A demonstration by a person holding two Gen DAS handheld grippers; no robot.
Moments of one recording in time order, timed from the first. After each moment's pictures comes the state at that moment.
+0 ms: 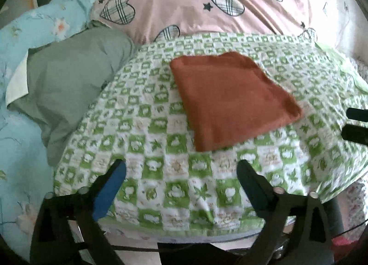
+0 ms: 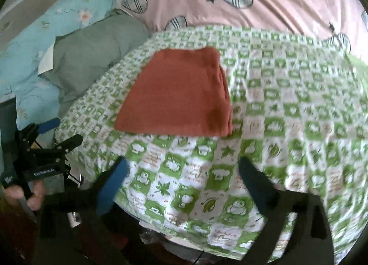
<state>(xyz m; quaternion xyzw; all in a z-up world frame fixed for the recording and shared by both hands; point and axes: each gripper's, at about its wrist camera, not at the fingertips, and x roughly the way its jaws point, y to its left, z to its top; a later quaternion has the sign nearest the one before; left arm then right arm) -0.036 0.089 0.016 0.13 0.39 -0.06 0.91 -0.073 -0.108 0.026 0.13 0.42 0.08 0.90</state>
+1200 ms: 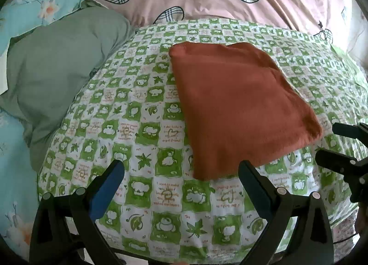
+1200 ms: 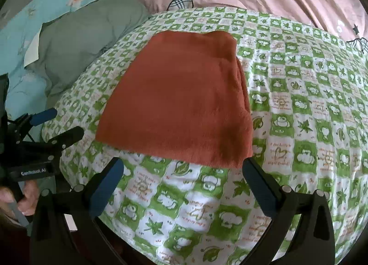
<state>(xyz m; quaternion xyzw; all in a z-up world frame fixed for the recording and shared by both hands) 0.040 0.074 -0.011 0.10 0.44 -0.04 0.89 0.016 -0.092 -0.017 0.12 0.48 0.10 0.87</state>
